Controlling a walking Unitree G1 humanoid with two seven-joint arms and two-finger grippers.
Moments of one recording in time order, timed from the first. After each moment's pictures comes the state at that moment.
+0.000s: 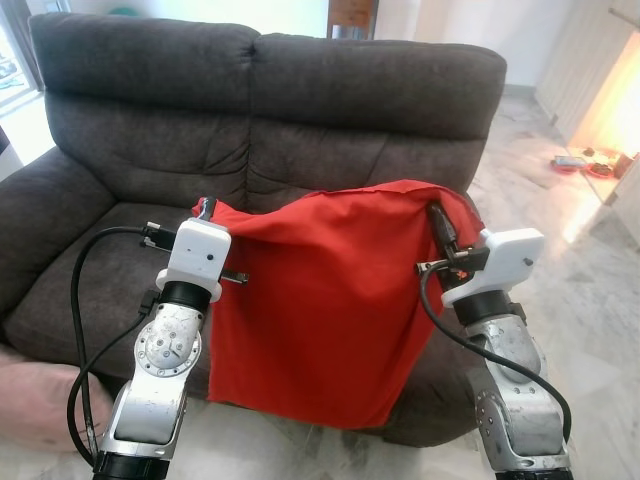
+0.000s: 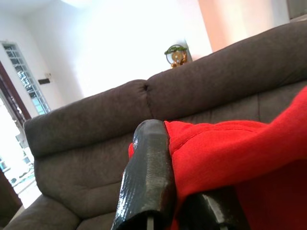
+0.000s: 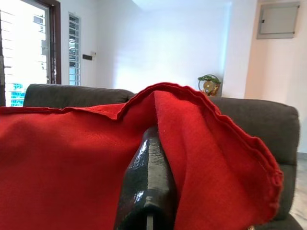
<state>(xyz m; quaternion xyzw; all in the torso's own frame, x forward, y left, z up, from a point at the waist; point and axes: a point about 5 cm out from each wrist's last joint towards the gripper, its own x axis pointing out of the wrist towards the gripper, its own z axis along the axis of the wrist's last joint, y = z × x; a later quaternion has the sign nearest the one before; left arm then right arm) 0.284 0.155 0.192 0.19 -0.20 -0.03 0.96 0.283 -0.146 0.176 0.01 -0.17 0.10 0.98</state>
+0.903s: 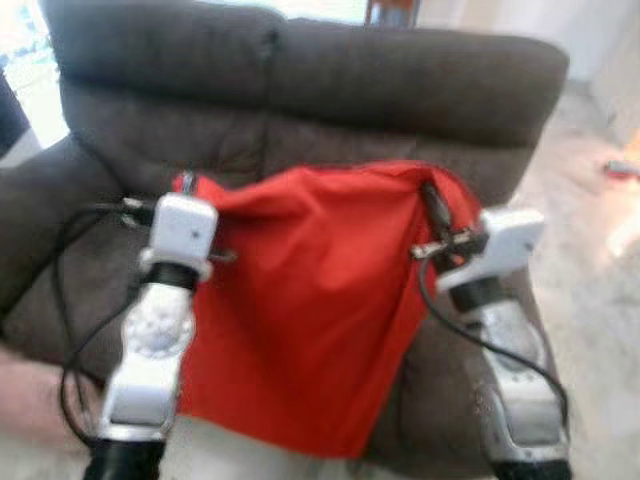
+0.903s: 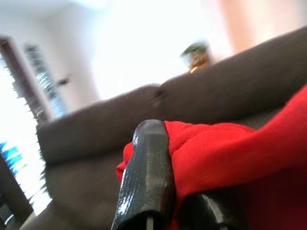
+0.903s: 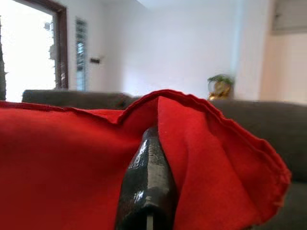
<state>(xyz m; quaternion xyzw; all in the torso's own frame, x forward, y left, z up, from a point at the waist) 0.289 0.147 0.222 0.19 -0.25 -0.03 0.95 0.287 -0.151 0.191 0.02 -0.19 0.09 0.98</state>
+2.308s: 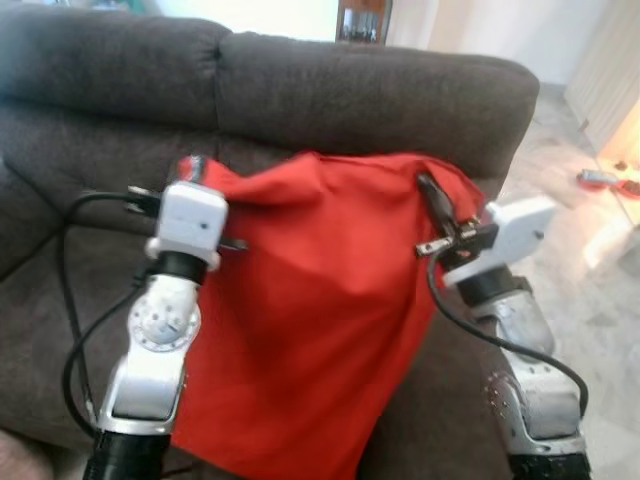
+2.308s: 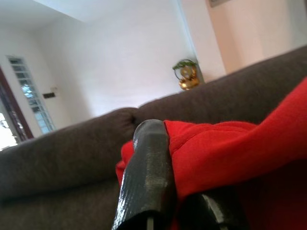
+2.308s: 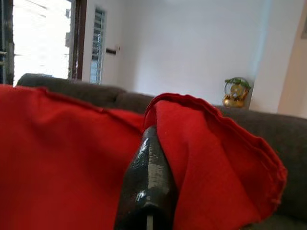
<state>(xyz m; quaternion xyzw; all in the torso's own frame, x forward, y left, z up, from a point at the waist) 0.286 0.151 0.221 0.20 -0.24 -0.03 0.95 0.287 -0.141 0.195 0.00 -0.18 0.16 0.97</state>
